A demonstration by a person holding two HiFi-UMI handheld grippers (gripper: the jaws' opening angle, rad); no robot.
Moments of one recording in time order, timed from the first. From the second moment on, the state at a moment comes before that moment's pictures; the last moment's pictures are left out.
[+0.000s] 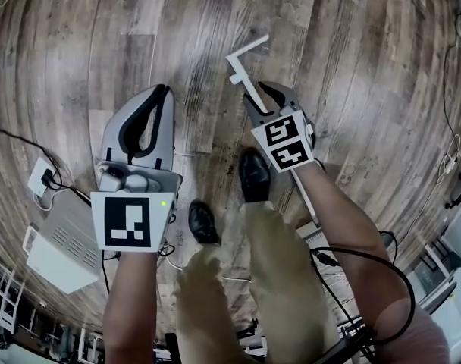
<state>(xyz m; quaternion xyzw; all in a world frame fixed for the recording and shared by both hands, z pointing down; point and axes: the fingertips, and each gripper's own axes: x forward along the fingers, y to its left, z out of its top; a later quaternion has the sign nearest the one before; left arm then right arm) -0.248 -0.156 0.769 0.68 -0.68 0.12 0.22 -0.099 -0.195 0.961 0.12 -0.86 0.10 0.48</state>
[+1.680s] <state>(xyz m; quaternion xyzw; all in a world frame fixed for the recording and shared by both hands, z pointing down) -0.278 -0.120 0.787 0.66 -0.71 0.13 0.22 -0.089 -0.206 1.059 0.14 -0.80 0.15 0.57</state>
